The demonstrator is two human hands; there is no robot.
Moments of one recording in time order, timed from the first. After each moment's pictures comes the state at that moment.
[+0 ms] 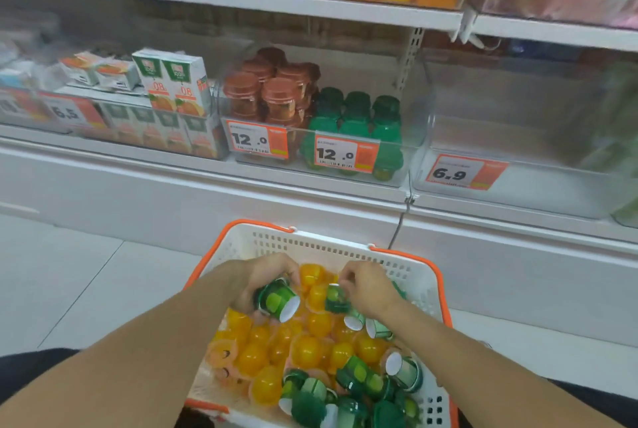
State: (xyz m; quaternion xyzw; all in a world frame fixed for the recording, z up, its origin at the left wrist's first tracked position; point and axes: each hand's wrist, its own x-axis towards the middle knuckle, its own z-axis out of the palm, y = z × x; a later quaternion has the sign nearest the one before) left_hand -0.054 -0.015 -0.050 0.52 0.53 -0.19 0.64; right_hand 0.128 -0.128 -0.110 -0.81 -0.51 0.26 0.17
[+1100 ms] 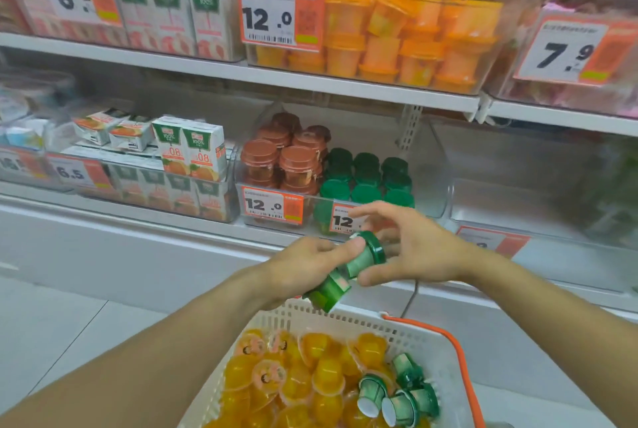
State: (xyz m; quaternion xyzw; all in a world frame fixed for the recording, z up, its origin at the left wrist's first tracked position) left_hand -0.014 0.017 0.059 0.71 0.32 0.08 0.62; right_hand 0.167 -0.075 0.098 -0.68 -0.64 0.29 0.24
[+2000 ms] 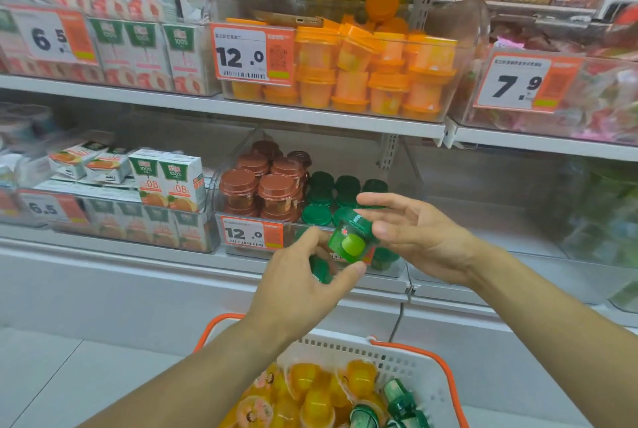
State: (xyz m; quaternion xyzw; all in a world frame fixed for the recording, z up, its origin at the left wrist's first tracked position) left_hand -0.005 -0.009 0.077 0.81 0.29 0.34 0.38; right_hand 0.204 -0.077 0.118 -0.52 -0.45 0.50 0.53
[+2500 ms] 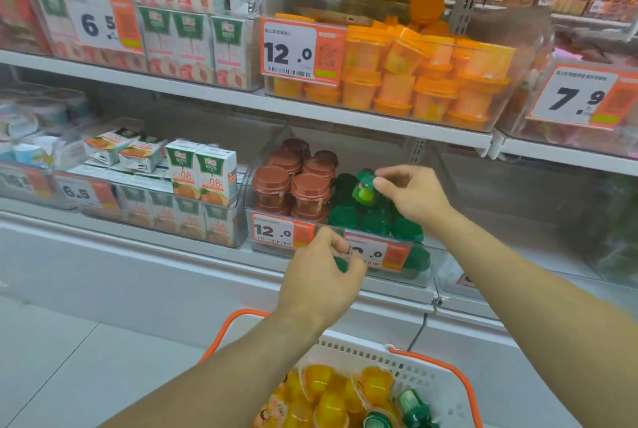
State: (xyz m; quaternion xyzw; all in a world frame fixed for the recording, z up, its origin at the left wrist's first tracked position) left_hand -0.002 0.010 0.074 0.77 0.41 0.30 0.40; right_hand 0.208 0.025 0.117 -0.74 -0.47 0.11 0.47
